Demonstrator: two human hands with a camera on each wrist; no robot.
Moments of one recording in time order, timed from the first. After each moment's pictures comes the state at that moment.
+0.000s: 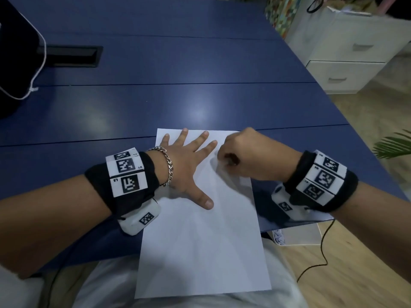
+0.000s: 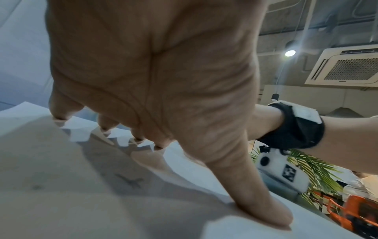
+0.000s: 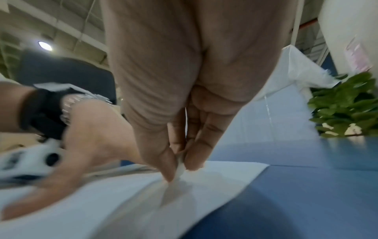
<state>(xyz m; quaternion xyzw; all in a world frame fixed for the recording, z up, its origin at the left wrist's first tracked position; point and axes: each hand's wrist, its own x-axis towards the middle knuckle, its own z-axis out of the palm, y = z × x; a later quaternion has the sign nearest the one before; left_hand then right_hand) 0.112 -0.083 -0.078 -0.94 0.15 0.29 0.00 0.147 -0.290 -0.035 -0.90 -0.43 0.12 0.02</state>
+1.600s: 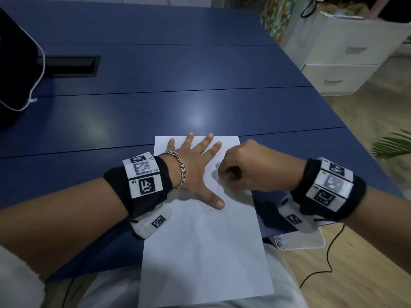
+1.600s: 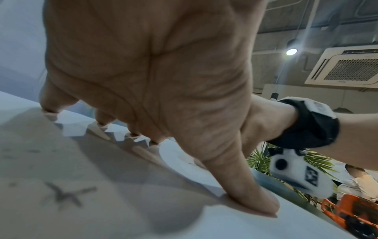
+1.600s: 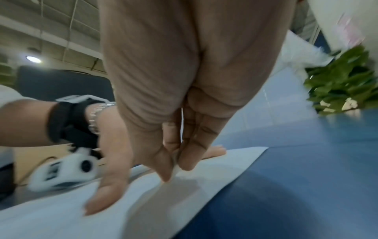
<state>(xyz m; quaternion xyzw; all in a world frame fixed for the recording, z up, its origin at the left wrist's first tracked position) 0.124 -0.100 -0.077 -0.95 0.14 0.28 -0.02 0.145 -0.302 -0.036 -0.88 -0.43 0.18 0.06</state>
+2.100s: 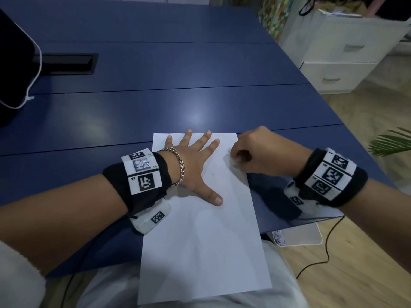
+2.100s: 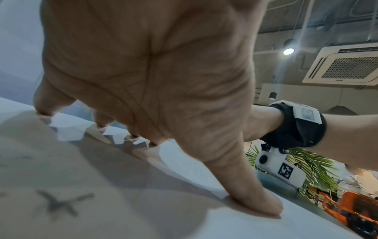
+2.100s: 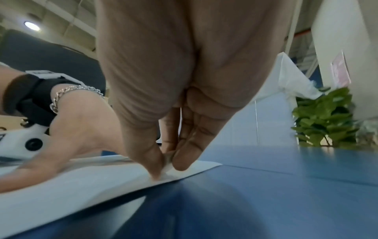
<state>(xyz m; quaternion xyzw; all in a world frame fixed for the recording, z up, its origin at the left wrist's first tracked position) 0.125 -0.101 -0.074 -0.95 0.13 0.29 -0.01 0.160 -0.320 -0.032 -0.92 -0.38 0.13 0.05</state>
